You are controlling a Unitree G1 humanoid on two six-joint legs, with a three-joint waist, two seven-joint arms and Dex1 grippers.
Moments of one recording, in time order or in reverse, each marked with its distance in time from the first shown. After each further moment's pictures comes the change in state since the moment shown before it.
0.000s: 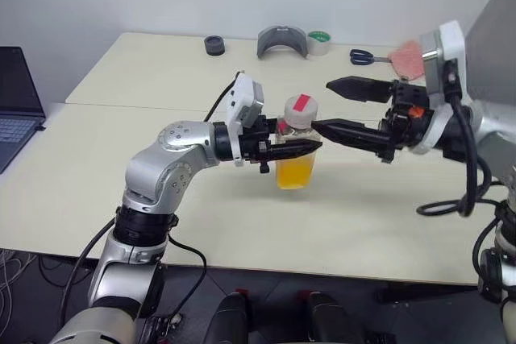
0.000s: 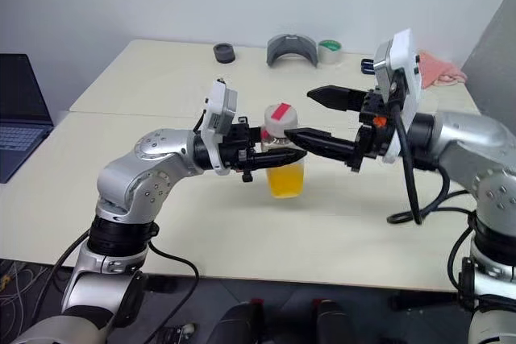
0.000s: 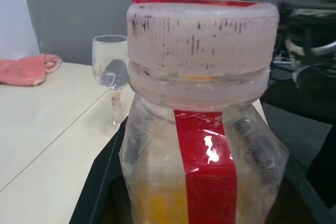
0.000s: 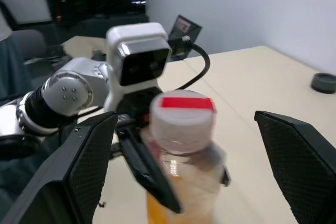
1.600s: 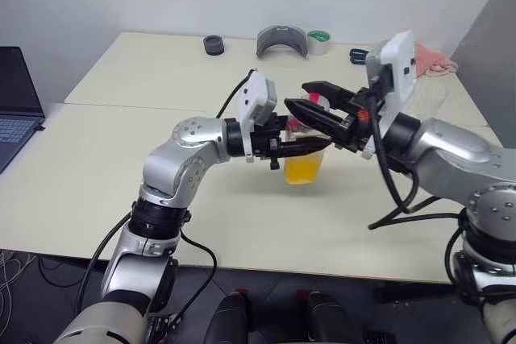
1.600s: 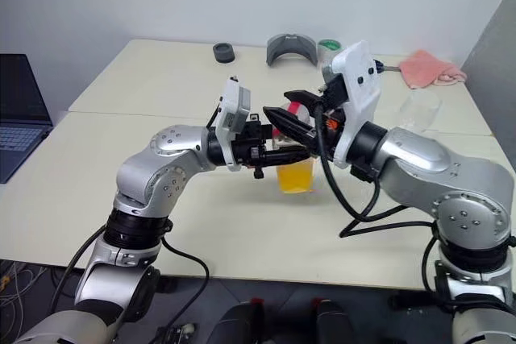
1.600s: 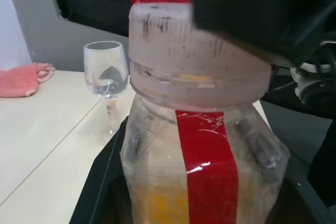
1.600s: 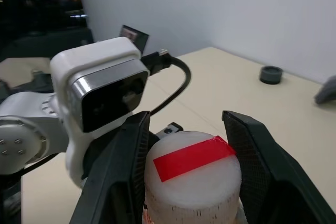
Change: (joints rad) left arm -0.034 -0.051 -0.037 0.017 0.045 -0.033 -0.020; right arm -0.022 0.031 0.198 0.033 0.023 -0.147 -0.244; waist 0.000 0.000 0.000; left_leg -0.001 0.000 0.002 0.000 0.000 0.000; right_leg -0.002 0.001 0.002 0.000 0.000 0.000
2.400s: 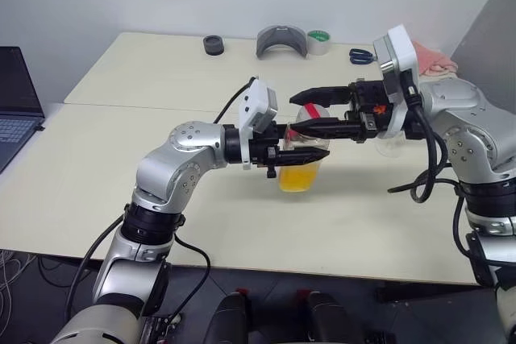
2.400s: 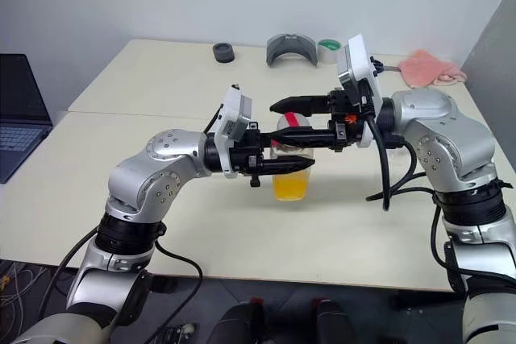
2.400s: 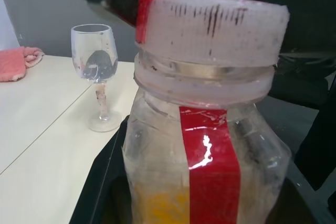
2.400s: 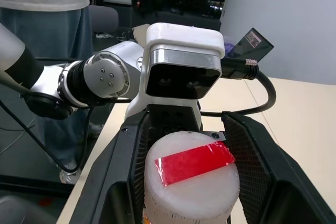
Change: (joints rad) left arm 0.024 0.039 -0.005 -0.051 -0.023 0.064 0.002; right arm -0.182 -0.049 0.184 0.475 -0.421 -0.394 0.993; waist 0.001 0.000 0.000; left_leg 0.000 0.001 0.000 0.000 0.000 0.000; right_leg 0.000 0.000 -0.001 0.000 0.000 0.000
